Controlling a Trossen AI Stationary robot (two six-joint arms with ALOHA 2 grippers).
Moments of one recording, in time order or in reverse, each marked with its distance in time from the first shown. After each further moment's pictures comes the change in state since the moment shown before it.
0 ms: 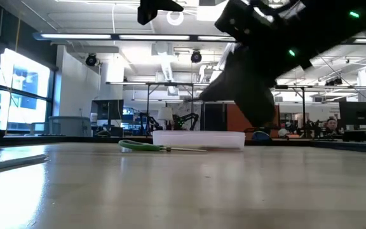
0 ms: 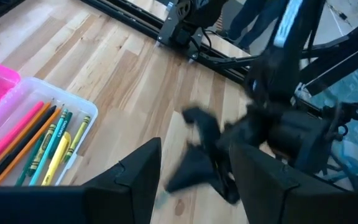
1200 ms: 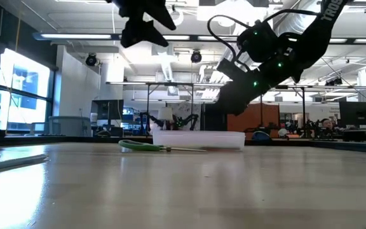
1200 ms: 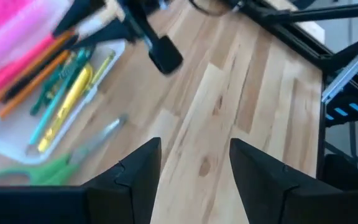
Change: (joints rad) left arm -0.085 0.001 -0.178 0.002 -0.131 -0.115; right arm -0.703 -0.256 -0.309 0.316 -0.775 -0.126
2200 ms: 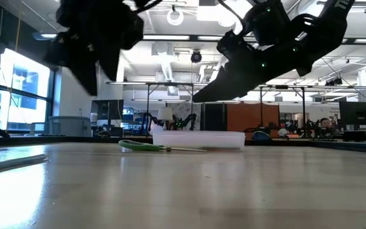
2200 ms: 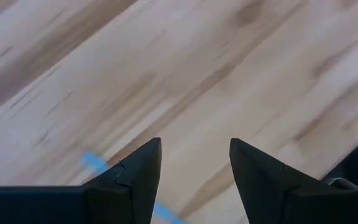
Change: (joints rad) left arm -0.340 0.238 -0.011 -0.205 -0.024 -0.731; right arm 0.196 0.000 0.000 0.089 -0.141 0.124
